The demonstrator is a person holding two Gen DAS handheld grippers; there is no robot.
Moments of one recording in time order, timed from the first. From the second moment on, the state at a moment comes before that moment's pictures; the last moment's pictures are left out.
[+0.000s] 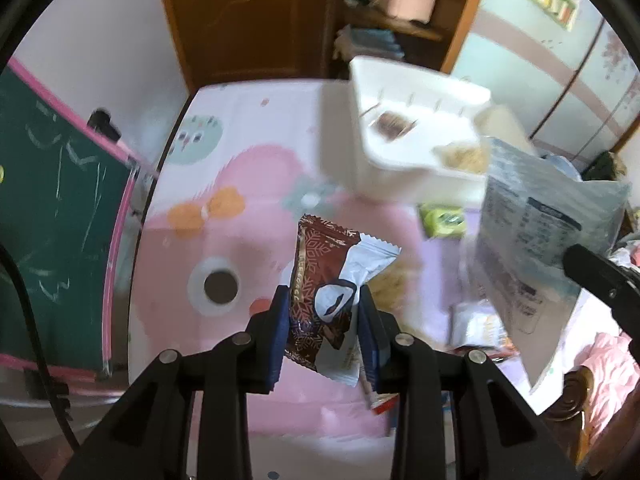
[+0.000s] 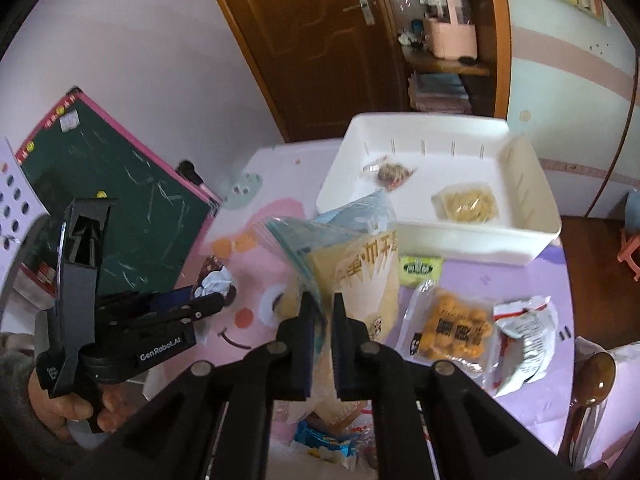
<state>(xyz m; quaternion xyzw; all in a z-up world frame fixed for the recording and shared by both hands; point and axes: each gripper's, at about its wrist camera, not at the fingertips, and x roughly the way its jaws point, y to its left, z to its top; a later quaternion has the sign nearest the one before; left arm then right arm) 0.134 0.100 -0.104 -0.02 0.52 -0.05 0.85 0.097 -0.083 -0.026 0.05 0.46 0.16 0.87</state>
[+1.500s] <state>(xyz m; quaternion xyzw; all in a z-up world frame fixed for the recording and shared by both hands) 0.359 -0.012 -0.011 0.03 0.47 -0.11 0.87 0.288 -0.185 0.053 0.04 0.40 0.03 0.92</state>
